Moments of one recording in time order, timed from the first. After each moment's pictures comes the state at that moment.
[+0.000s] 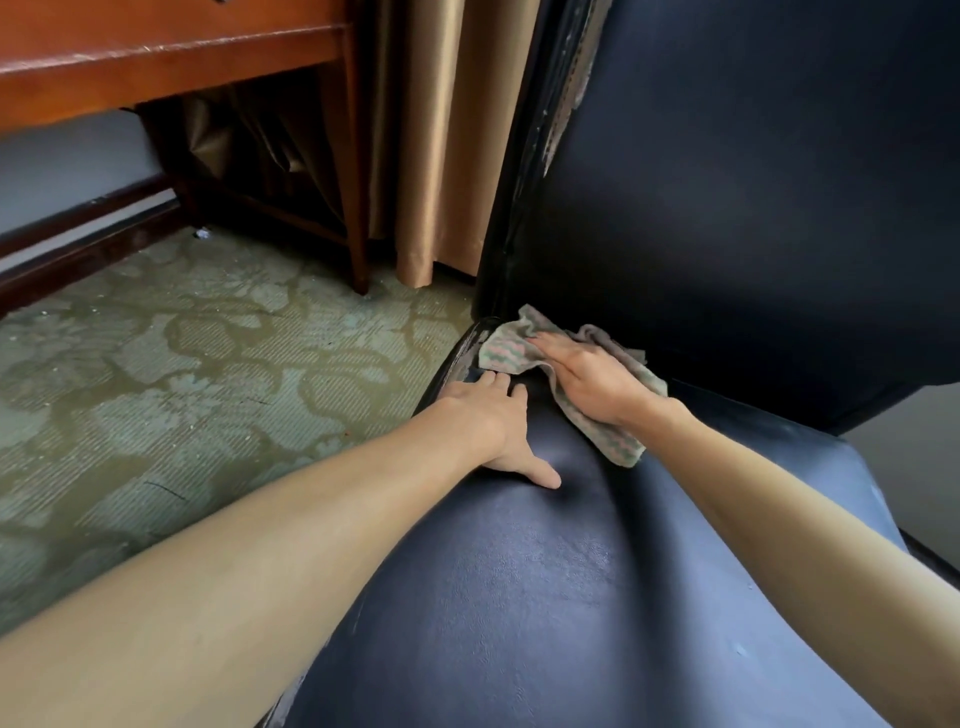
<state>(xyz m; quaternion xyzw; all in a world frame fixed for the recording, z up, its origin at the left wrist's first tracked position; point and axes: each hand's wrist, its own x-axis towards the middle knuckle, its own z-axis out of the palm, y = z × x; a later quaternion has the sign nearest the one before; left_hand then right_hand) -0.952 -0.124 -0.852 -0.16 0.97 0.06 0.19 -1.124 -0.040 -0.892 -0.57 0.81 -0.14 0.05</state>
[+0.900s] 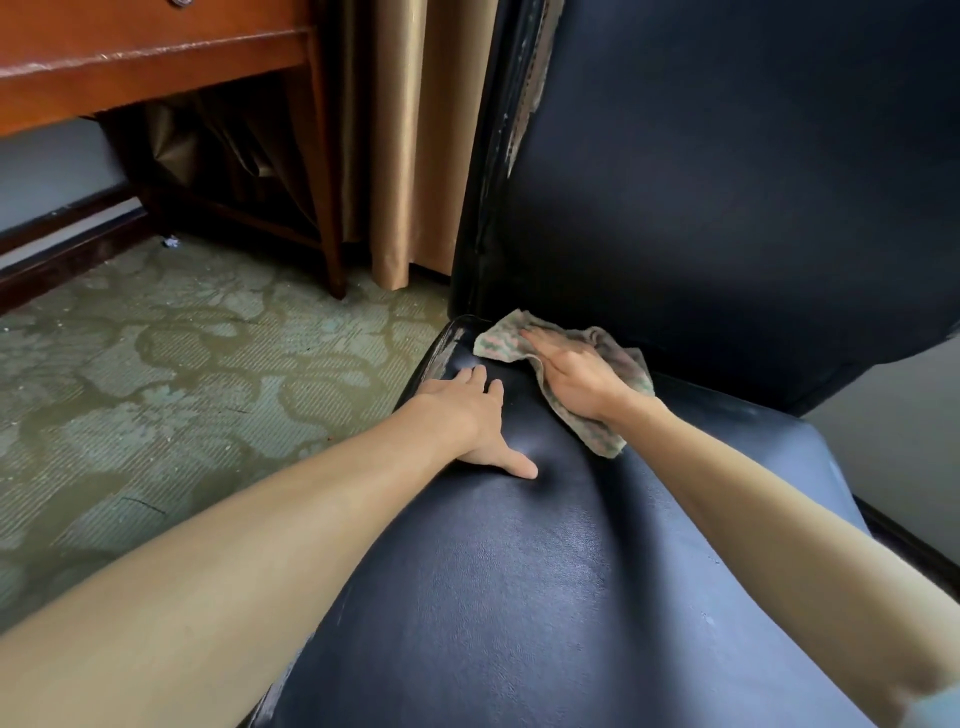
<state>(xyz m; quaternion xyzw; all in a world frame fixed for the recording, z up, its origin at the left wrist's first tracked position) -0.953 -0.125 -0.854 -0.16 0.96 0.05 0.22 -1.126 -0.030 -0.894 -0.52 0.85 -0.09 0.05</state>
